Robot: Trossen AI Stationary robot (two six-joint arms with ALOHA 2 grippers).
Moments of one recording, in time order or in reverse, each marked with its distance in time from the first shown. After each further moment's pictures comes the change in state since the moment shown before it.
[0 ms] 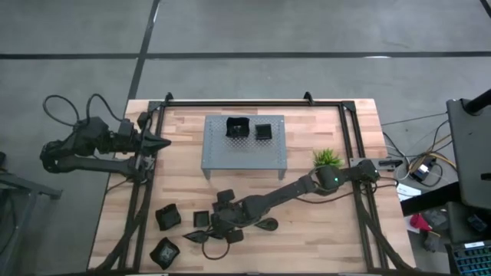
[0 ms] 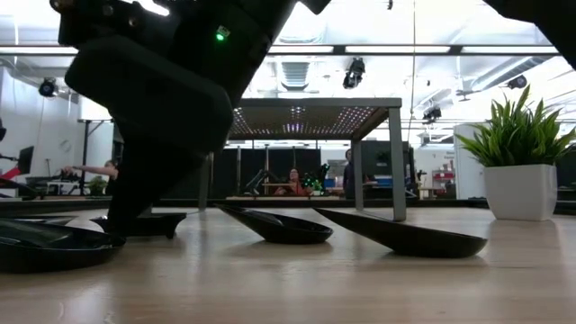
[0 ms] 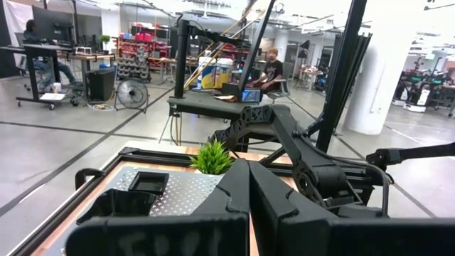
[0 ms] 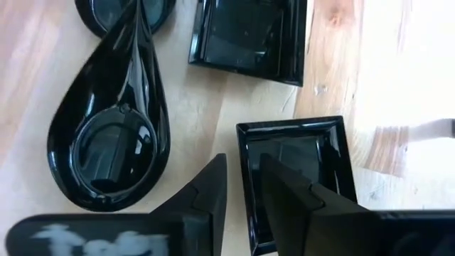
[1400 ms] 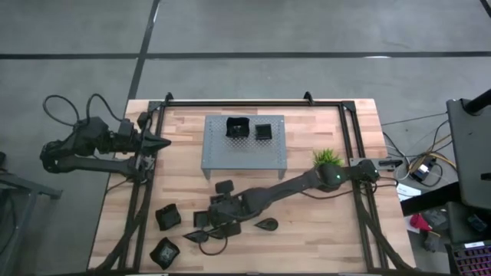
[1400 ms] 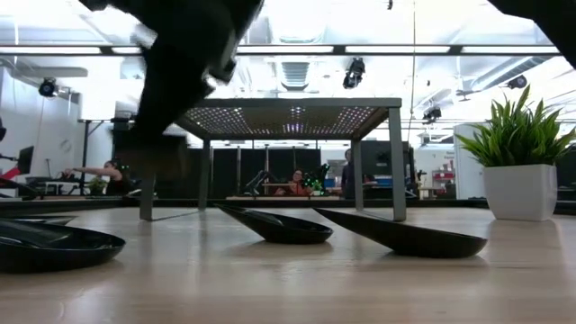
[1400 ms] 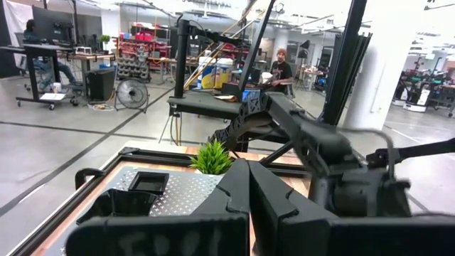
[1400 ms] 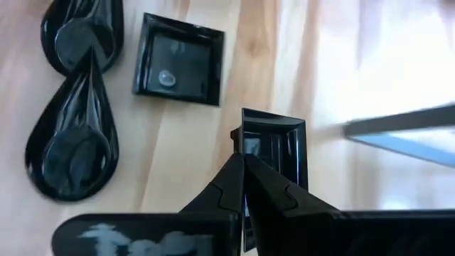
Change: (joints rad) left arm 0.000 0.000 0.000 0.000 0.000 0.000; right arm -0.015 -0.044 0.149 -0.188 0.089 -0.021
